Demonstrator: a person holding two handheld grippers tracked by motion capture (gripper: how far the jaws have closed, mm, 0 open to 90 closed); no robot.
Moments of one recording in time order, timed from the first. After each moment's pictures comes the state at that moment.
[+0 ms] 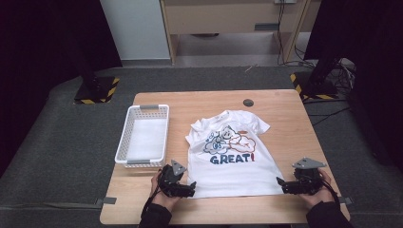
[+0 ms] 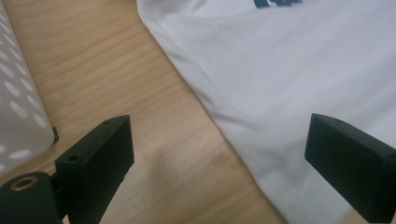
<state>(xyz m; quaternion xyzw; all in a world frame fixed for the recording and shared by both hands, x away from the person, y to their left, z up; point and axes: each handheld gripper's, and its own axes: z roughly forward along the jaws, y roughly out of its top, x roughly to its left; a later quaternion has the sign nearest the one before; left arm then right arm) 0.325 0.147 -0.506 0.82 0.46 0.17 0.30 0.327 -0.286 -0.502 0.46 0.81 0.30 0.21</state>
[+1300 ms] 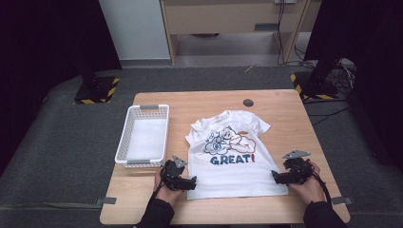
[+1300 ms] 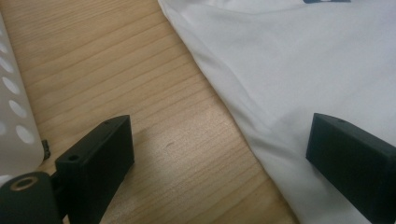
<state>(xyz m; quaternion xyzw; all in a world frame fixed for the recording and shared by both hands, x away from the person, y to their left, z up) 0.343 0.145 -0.523 0.82 0.48 0.17 0.27 0.364 -0.271 -0.520 0.49 0.81 0.24 0.21</state>
